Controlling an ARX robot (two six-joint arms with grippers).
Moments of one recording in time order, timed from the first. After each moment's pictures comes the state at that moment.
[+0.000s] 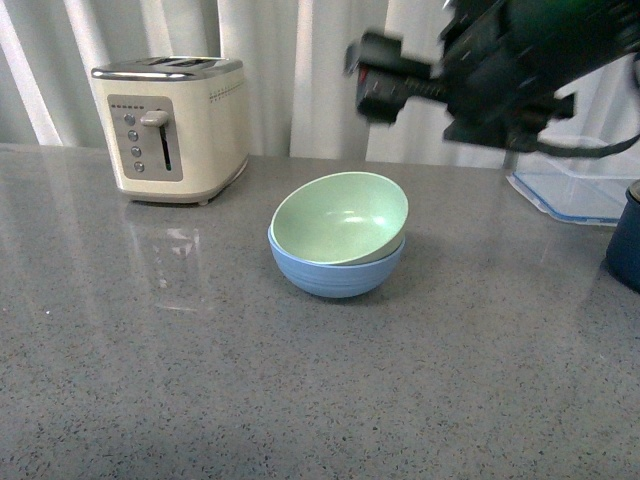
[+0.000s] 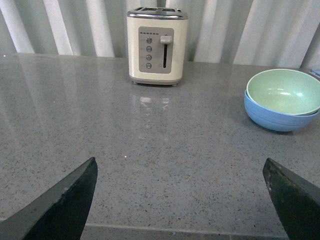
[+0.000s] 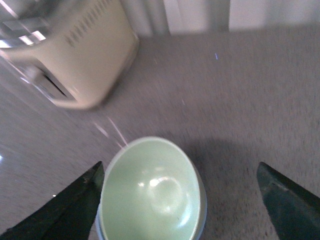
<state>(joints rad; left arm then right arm) 0.00 0.00 0.02 0.00 0.00 -0.01 0.32 1.72 1.27 0.09 -0.04 0.28</state>
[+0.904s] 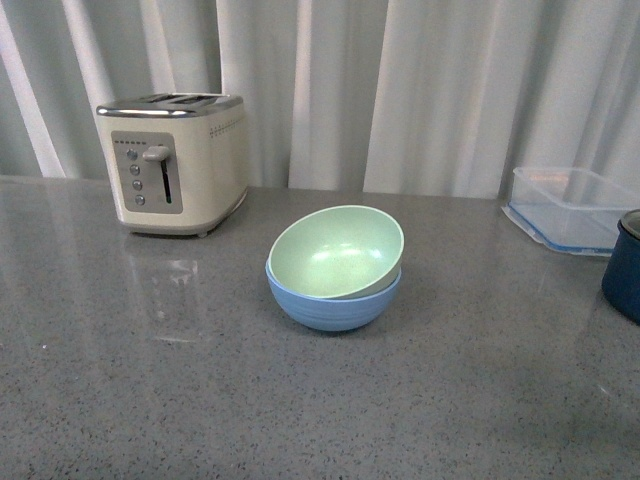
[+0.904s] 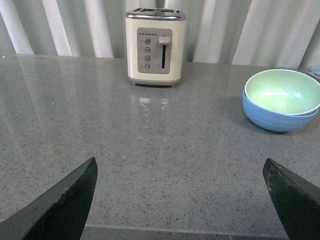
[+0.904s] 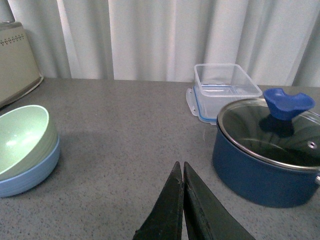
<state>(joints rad) 0.00 0.00 0.02 0.00 0.00 -0.01 0.10 1.08 0.25 0.81 0.10 0.00</state>
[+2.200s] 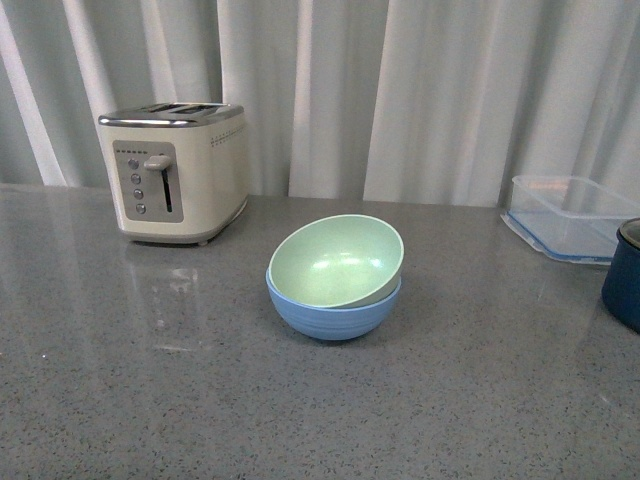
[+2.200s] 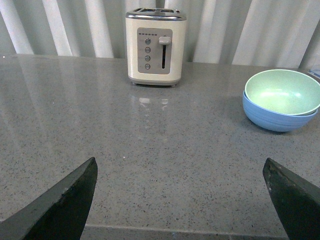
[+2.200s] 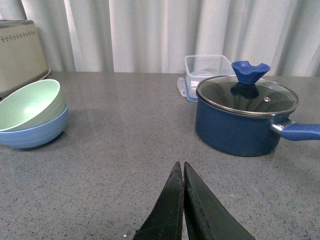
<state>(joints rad) 0.00 0.00 0.02 0.00 0.00 0.00 0.00 0.35 0.00 0.35 0.00 0.00</state>
